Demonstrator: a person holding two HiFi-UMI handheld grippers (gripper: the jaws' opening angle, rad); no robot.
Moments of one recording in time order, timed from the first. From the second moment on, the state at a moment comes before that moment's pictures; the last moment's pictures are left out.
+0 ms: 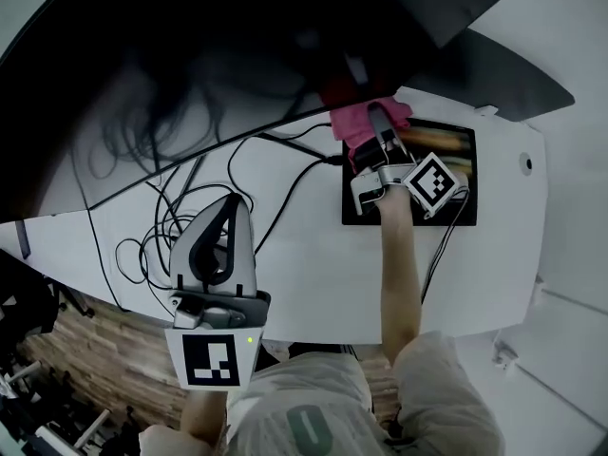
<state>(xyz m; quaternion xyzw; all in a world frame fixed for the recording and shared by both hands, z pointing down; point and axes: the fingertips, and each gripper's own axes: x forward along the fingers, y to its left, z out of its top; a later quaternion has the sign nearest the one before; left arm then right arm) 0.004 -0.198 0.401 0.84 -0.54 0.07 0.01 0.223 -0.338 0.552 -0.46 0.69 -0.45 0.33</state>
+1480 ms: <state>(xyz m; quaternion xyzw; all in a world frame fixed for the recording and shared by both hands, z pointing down) -0.407 -0.109 0.418 0.74 -0.67 0.04 0.03 -0.292 -0.222 0.560 -0.28 0.70 -0.57 0.32</state>
